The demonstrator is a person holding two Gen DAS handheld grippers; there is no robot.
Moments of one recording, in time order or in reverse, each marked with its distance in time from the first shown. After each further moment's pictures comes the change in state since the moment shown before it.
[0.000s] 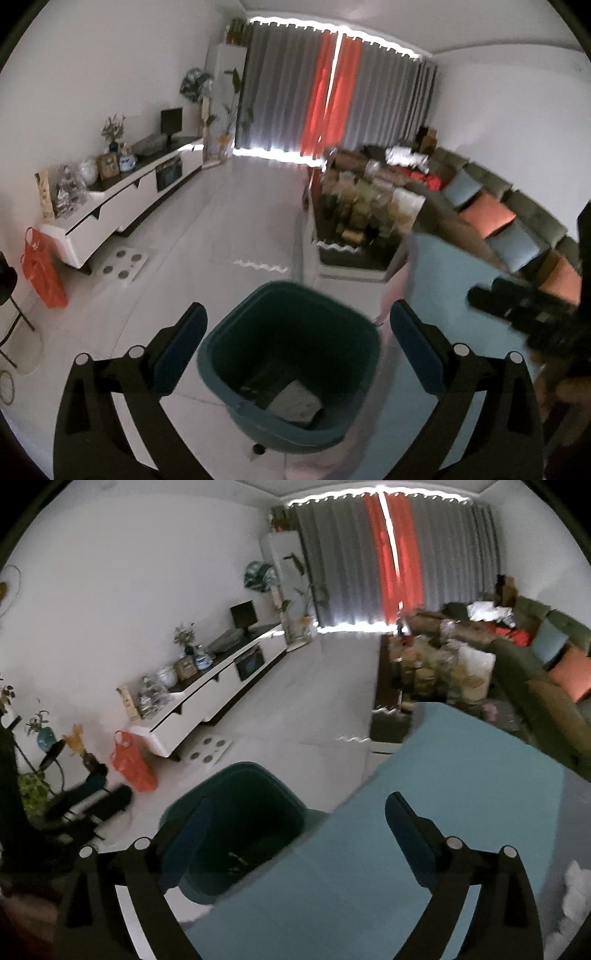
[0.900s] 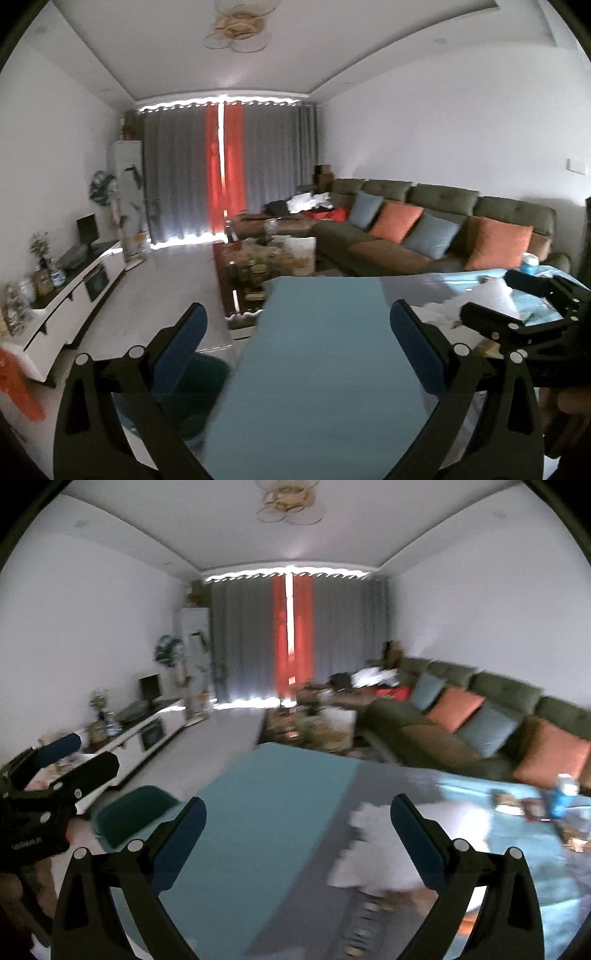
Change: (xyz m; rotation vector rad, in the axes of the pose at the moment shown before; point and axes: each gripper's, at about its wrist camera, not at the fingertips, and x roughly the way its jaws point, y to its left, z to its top) left arm -0.143 -0.201 -0.055 0.348 -0.265 -0.300; right arm -0.185 -0.057 -0.111 0.052 -0.344 -0.455
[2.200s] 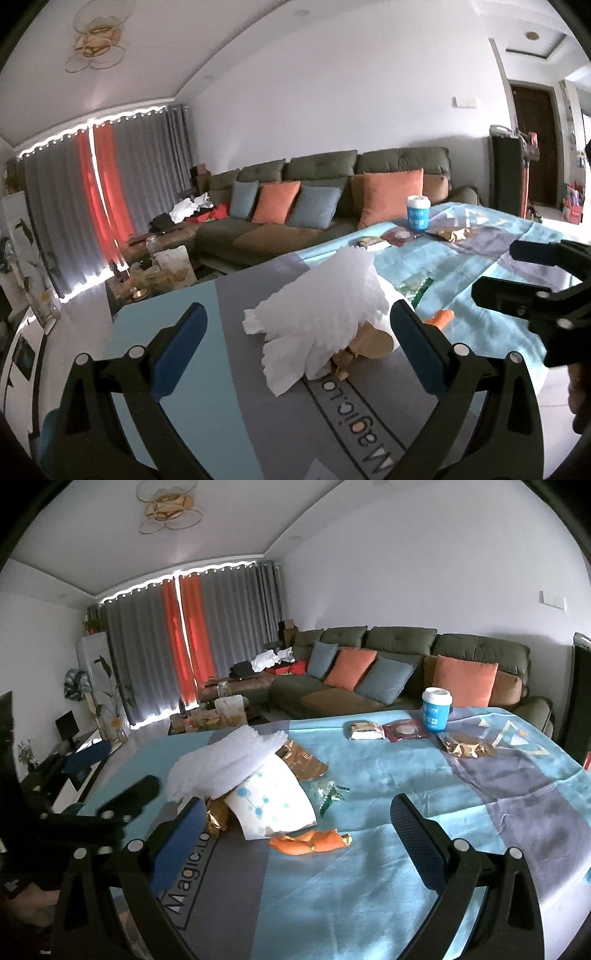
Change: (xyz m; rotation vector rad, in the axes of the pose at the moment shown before) left arm 0.090 -0.186 -0.017 0.298 0.050 -0.418; right arm -0.076 -0.135 -0.073 0.267 0.062 -0.292
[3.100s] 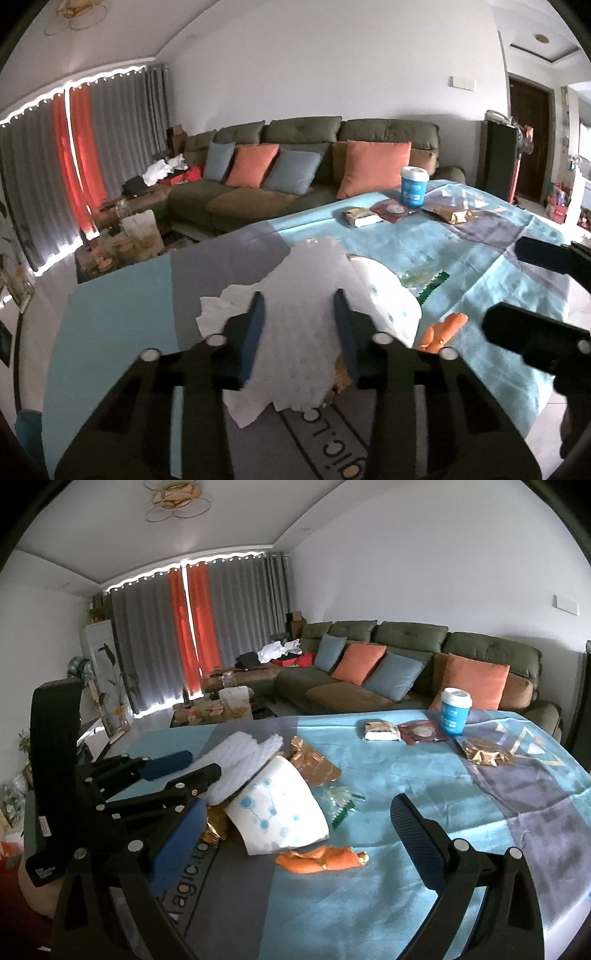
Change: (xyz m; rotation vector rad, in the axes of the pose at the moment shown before) left arm 0.091 -0.007 0.001 -0.057 0.151 -0.117; right arm 0.032 0.013 0.013 -0.038 0.031 0.019
